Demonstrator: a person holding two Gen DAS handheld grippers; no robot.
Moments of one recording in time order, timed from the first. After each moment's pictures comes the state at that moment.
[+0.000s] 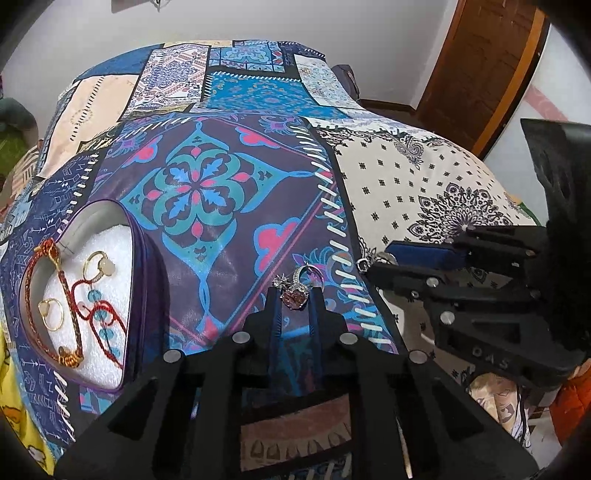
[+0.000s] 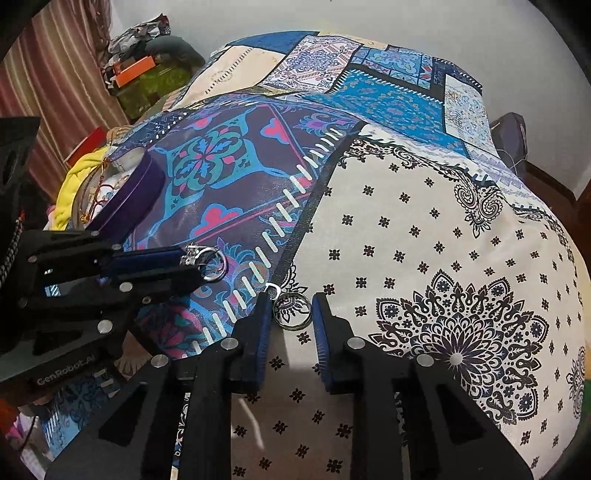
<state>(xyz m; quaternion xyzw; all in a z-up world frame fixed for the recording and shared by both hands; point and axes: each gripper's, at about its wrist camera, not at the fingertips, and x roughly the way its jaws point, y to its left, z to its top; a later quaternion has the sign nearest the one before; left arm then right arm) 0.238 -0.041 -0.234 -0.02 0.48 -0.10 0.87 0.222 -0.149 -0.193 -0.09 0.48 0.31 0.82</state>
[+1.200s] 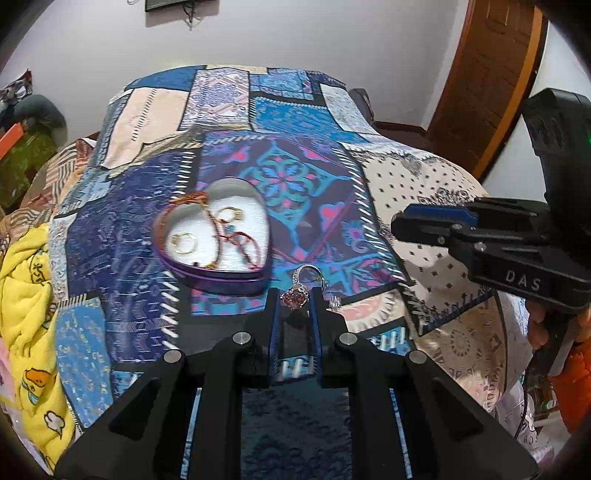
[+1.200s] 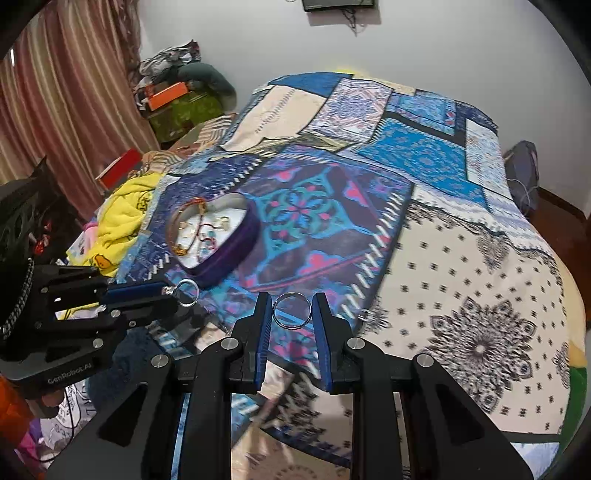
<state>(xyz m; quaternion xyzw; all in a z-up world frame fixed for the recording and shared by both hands) 0.152 0.020 -0.183 -0.02 0.44 -0.07 0.89 0.176 -0.110 -0.140 -0.07 0.43 0.35 0.83</state>
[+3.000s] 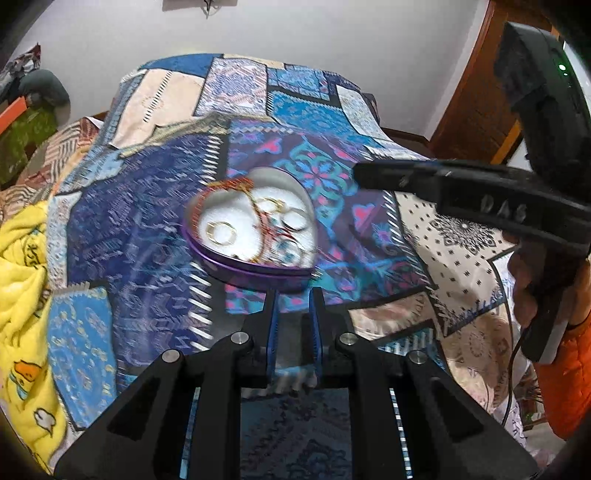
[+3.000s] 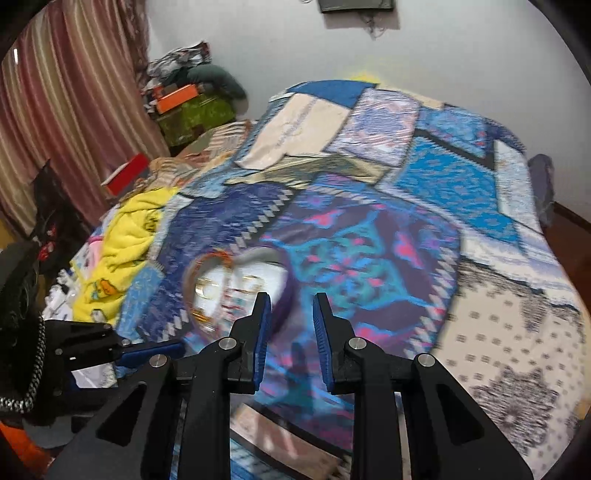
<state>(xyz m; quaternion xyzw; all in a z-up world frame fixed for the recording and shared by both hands) 0.158 0.053 -0.199 -0.07 0.45 -0.07 0.89 0.204 -0.066 -0.125 -0.07 0.42 0.36 0.83</state>
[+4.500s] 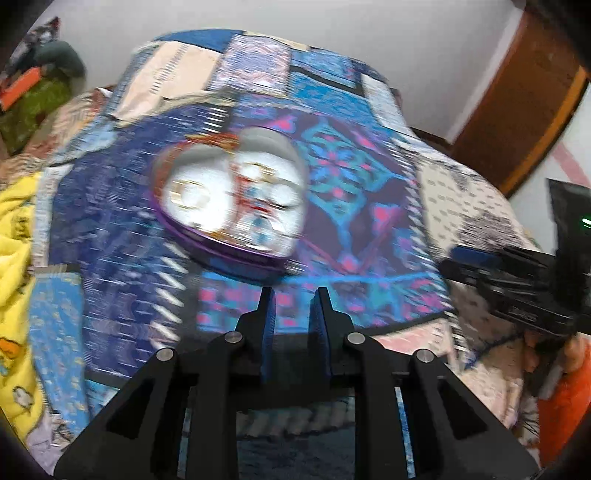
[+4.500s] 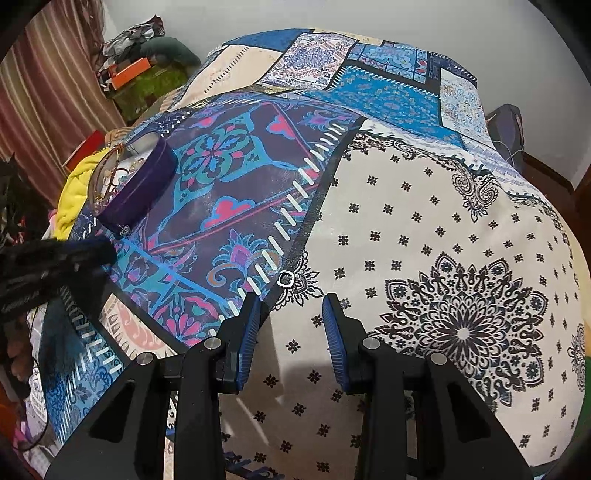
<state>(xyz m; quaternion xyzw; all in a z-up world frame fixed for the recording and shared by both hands) 0.189 0.045 -0.226 -0.11 0.48 -0.04 0.87 0.212 -0.147 -0.190 -0.08 0.49 0.30 0.81</state>
